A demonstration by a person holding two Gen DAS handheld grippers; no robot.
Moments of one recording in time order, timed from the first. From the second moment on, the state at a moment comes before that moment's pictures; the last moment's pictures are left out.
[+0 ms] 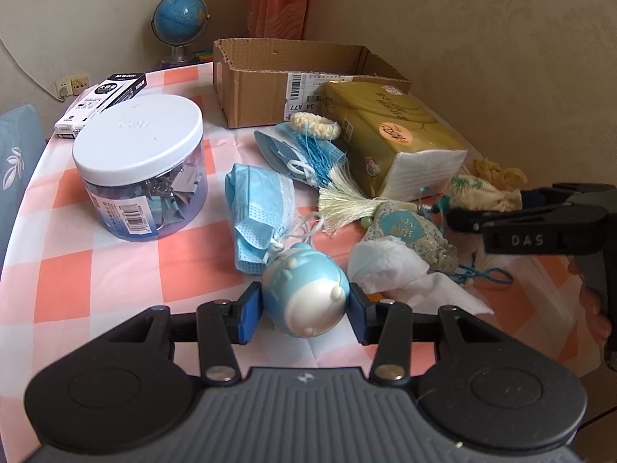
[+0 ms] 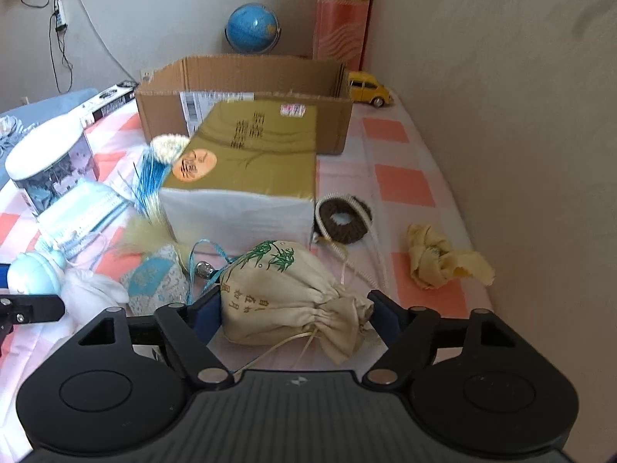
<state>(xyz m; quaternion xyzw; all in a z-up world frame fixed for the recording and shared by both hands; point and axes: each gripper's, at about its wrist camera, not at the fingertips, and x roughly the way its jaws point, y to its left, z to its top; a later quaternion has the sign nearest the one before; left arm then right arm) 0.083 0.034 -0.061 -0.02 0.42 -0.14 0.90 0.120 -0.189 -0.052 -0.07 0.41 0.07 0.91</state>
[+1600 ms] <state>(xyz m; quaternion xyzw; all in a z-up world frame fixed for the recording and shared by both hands) 0.045 0.046 0.031 0.05 0.35 -0.19 0.91 0.142 -0.170 0.134 -0.11 0.31 0.13 0.94</state>
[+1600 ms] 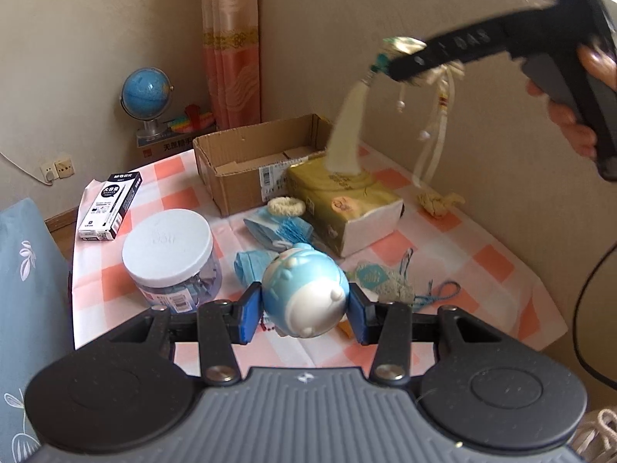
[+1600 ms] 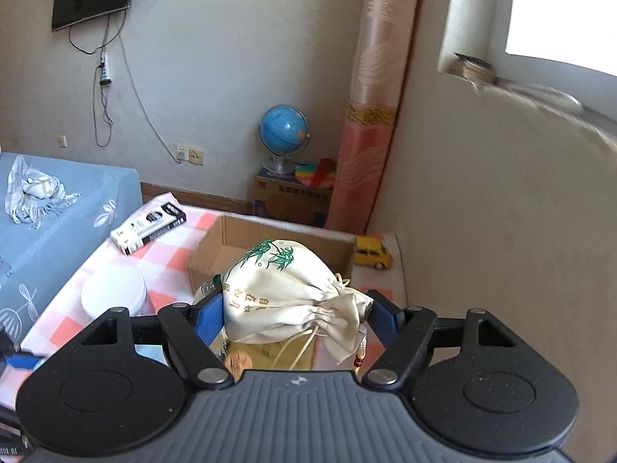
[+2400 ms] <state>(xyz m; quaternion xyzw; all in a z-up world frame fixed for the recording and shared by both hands) 0.102 0.059 0.016 0.02 0.37 -0.15 0.92 0.334 -0.110 0.079 -0.10 0.36 0.20 0.91</state>
